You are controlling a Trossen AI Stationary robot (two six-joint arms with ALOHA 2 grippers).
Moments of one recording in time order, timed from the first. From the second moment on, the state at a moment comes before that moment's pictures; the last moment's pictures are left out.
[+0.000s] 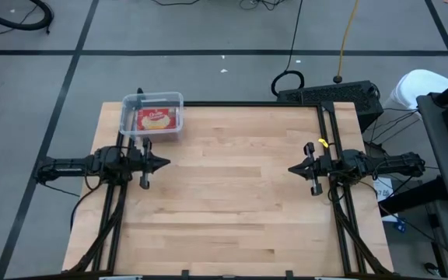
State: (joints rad) left arm 0.02 0.00 0.01 0.01 -0.02 0.01; right arm 0.11 0.02 0.02 0.08 0.02 -0.03
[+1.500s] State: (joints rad) left arm 0.02 0.01 0.01 0.03 -0.03 0.01; right arm 0.11 0.02 0.02 0.08 0.02 -0.03
